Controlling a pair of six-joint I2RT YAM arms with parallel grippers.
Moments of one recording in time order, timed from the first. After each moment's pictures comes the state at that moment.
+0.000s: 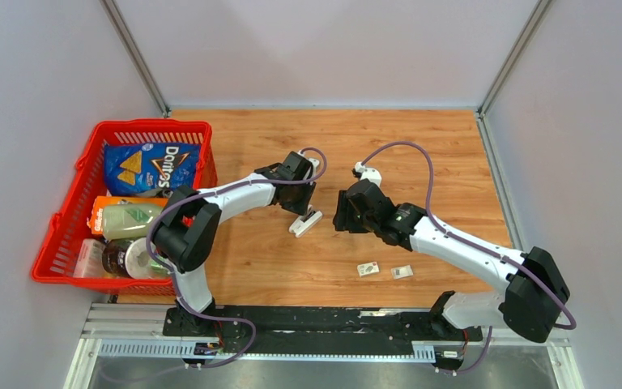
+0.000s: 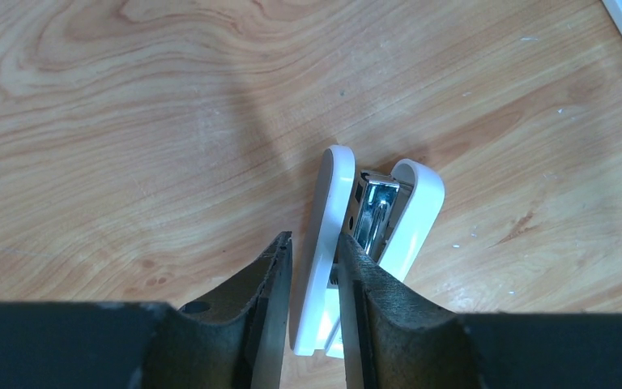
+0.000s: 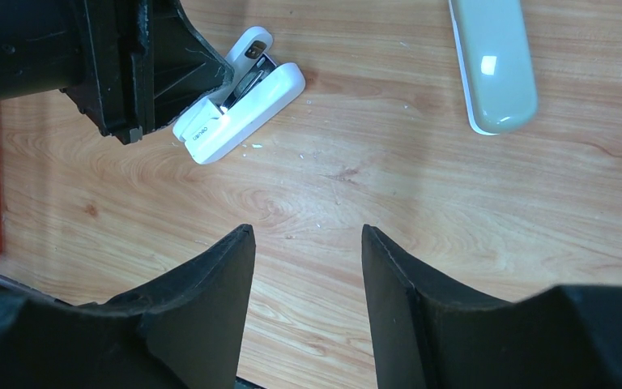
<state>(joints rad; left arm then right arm) -0.65 1.80 1.19 -0.43 0.02 -0.24 0.84 1.28 0.90 -0.41 0.22 0.72</state>
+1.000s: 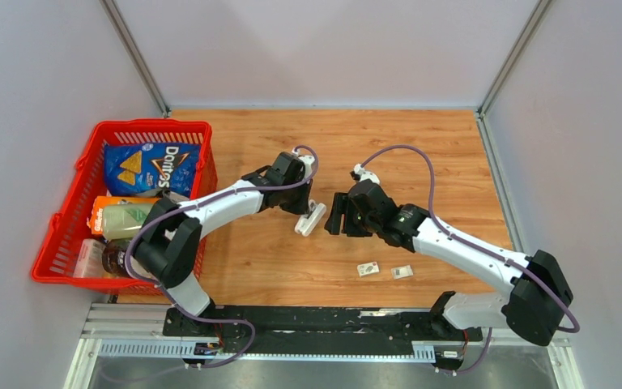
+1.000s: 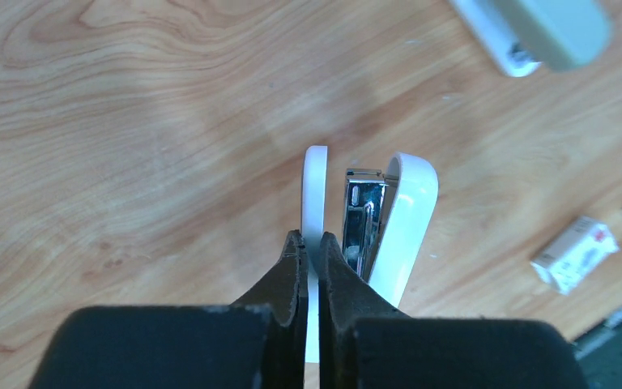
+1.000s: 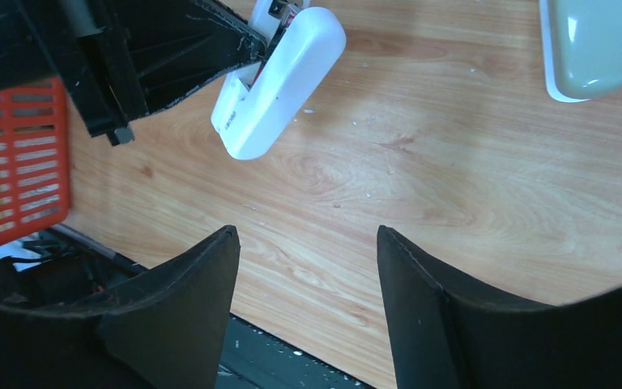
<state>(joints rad) -0.65 1.69 1.11 -0.36 0.11 -0.28 0.84 1.27 0.90 -0.41 0.09 0.76</state>
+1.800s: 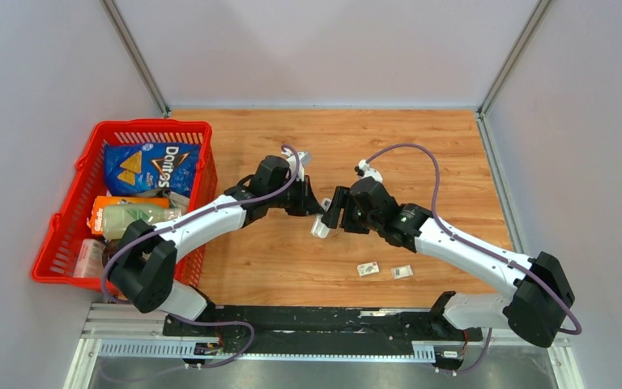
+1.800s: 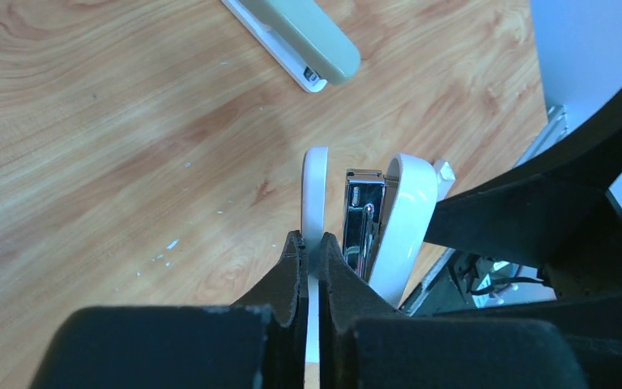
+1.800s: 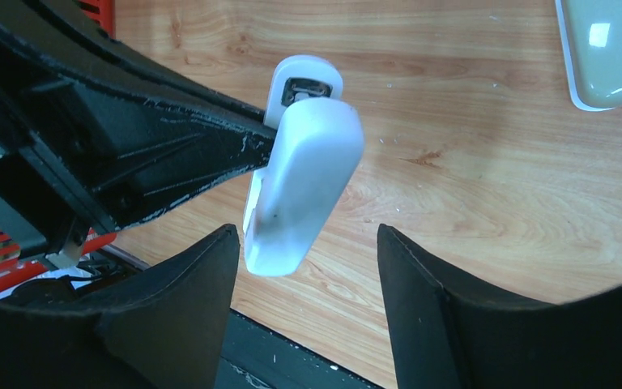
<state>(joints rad) -0.65 1.47 0.94 -0.11 0.38 -0.55 0.84 1.25 0.91 -0.38 0.09 0.86</state>
